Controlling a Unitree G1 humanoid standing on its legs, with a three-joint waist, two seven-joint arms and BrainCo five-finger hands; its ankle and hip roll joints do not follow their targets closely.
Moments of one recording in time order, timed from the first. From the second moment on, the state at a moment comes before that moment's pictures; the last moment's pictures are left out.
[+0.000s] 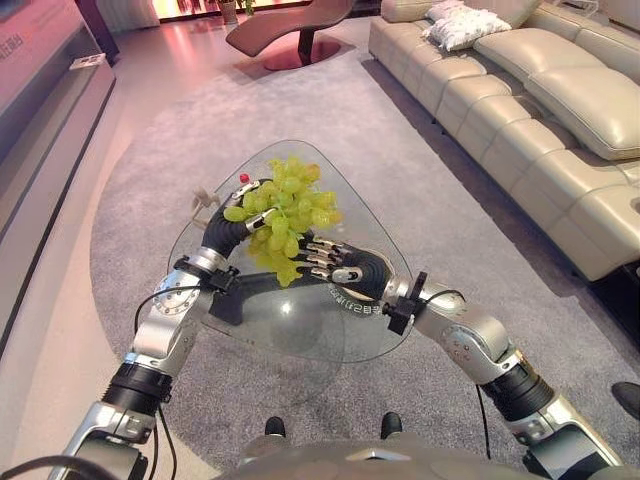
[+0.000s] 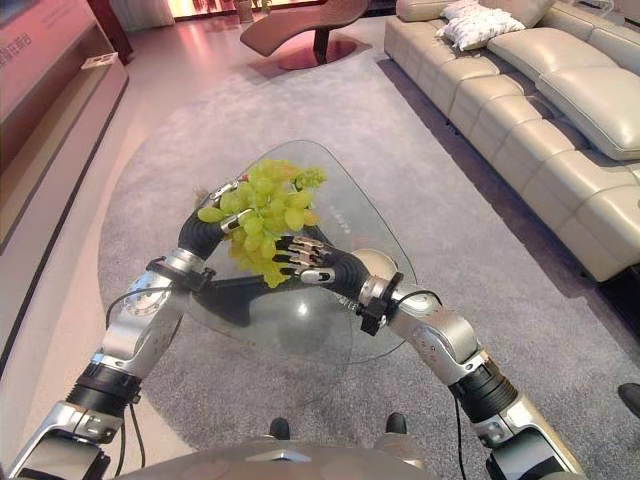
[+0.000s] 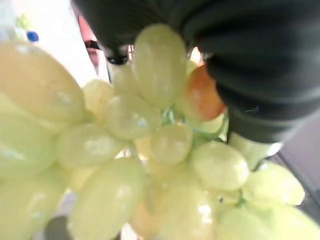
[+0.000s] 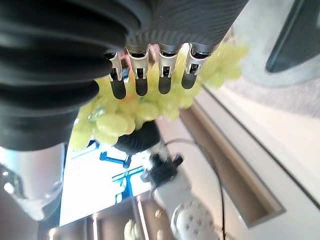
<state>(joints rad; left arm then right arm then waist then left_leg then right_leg) -0.19 0.52 -0.21 0.03 -0.61 -0.20 -0.20 -0.25 -0.45 0.46 -0.19 0.80 0.31 0.42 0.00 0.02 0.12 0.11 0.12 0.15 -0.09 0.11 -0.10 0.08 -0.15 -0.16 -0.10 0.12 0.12</state>
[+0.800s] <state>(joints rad) -0.17 0.45 -0.27 0.01 -0.83 -0.10 -0.19 -0.28 -0.46 0.47 -0.19 0.84 0.28 0.26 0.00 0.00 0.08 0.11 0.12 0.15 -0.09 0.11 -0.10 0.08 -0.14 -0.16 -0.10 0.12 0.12</state>
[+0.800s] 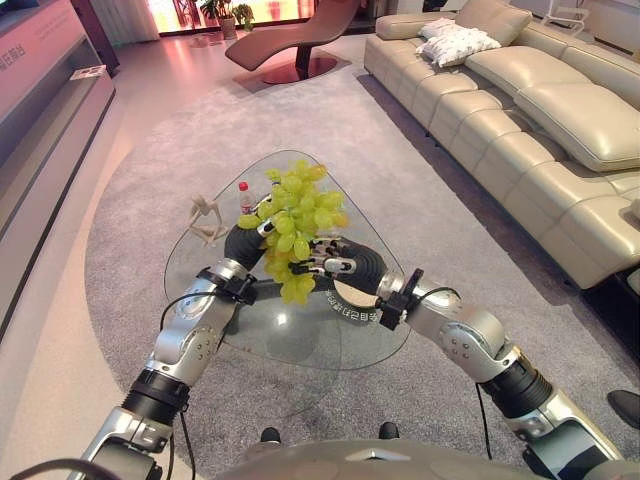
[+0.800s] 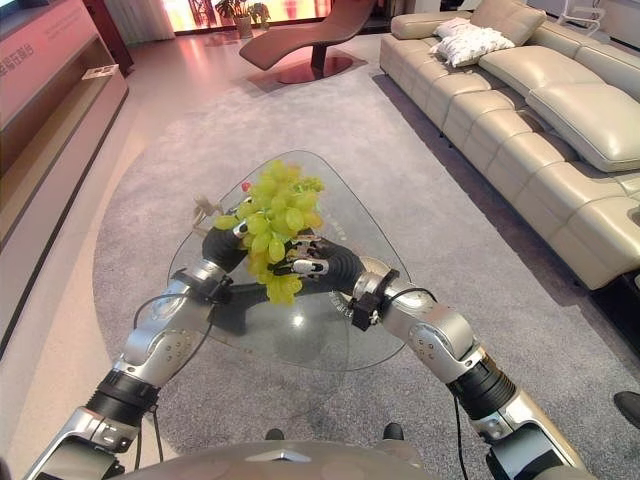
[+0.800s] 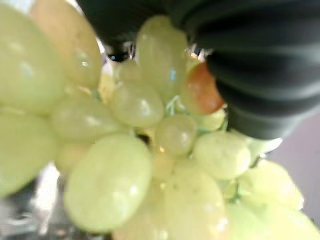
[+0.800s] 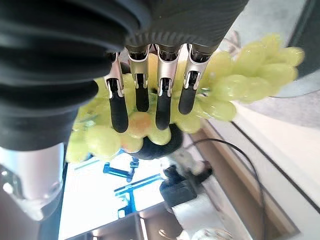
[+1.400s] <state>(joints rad) -0.13 0.41 -0.21 -0.11 -0.83 -0.11 -0.14 -0.19 -0.30 0.27 -0.18 0.88 -0.08 0.15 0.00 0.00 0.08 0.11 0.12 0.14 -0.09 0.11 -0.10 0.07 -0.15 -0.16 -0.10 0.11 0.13</state>
